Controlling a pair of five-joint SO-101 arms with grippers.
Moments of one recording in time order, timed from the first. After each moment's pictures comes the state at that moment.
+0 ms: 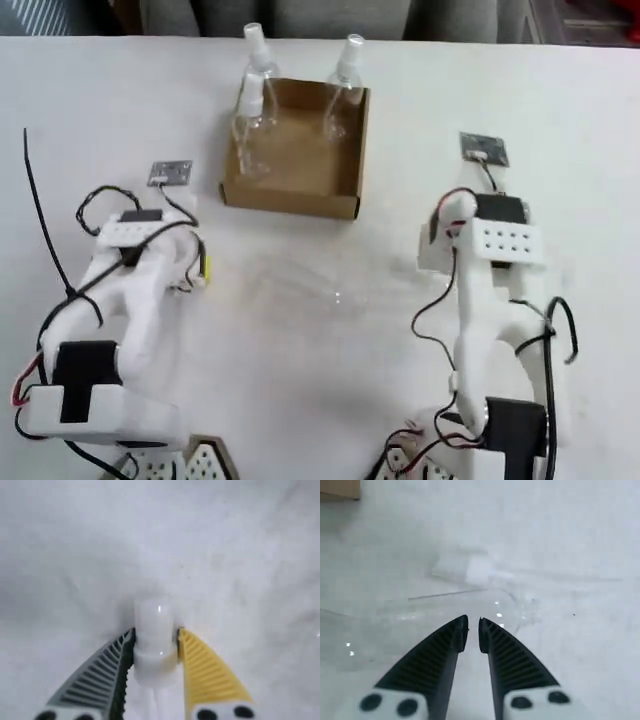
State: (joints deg) left arm -8.1 0.6 39.6 55.4 3.6; right arm 4.6 -14.6 28.8 74.2 -1.2
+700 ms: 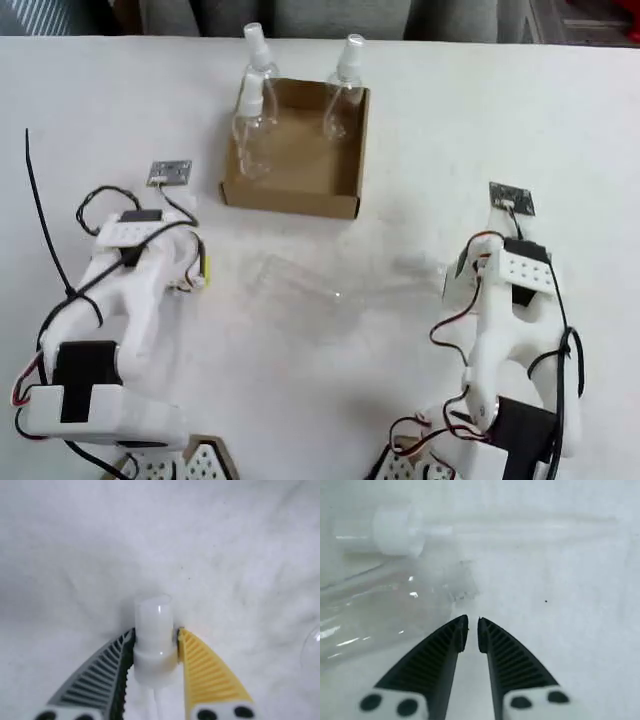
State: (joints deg) left arm -8.1 0.7 39.6 55.3 3.6; right arm 13.8 -14.8 45.8 58.6 5.7
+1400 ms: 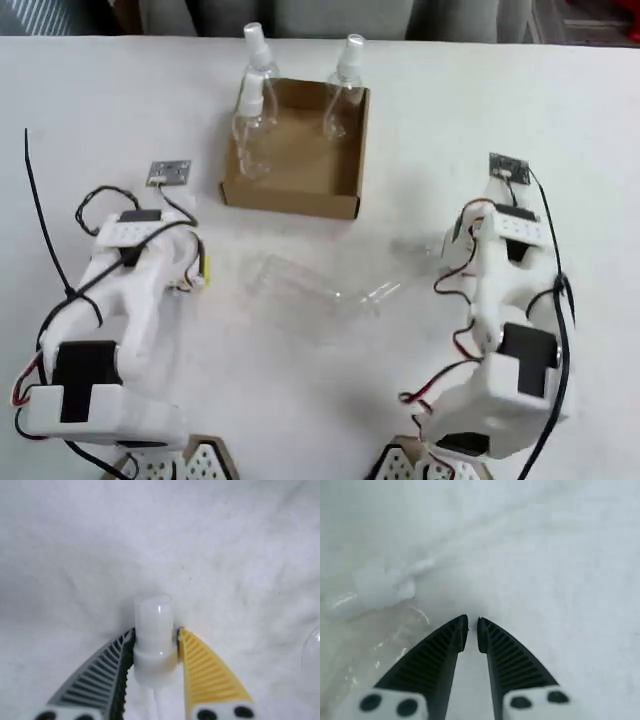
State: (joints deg) left arm -8.3 0.7 39.6 55.3 3.6; right arm 12.0 8.9 25.7 53.1 0.4
